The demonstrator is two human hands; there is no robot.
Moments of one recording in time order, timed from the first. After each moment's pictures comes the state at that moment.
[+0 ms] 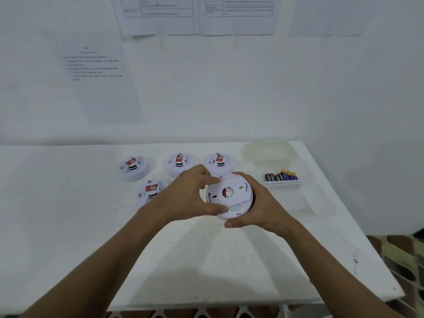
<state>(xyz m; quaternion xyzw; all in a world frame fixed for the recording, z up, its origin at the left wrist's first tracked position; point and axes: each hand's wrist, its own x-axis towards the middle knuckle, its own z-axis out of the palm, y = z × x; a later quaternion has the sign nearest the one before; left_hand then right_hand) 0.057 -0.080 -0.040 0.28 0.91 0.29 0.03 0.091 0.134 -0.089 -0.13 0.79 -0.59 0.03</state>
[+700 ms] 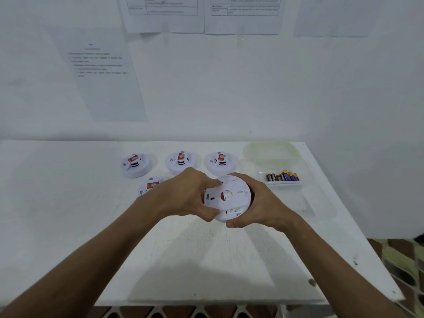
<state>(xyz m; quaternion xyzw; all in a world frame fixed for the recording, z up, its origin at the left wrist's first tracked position) 0.058 -0.084 -0.025 0.32 0.90 0.25 0.12 0.088 0.133 -0.077 -0.17 0.80 -0.58 0.06</state>
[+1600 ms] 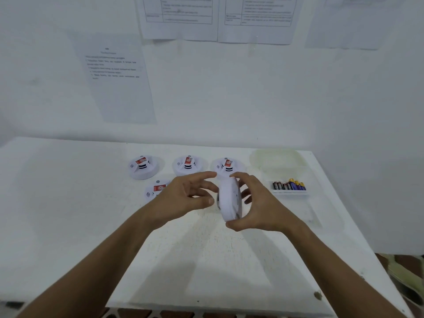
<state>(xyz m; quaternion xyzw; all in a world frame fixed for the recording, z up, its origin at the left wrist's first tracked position) 0.063 -0.110 -0.048 0.18 0.78 0.58 0.15 0.078 0.122 -0.069 -0.16 0.90 -0.41 0.04</state>
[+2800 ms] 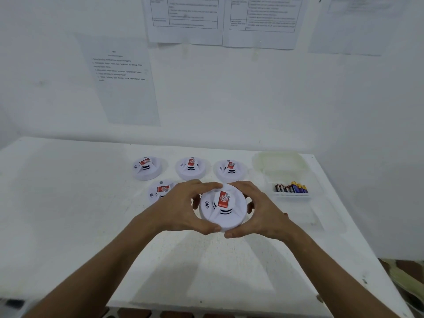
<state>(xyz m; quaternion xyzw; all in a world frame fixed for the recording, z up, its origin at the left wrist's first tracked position) 0.065 -0.120 -0.058 0.30 0.88 0.38 0.04 0.082 0.115 -0.082 -0.19 0.85 -0.50 0.03</state>
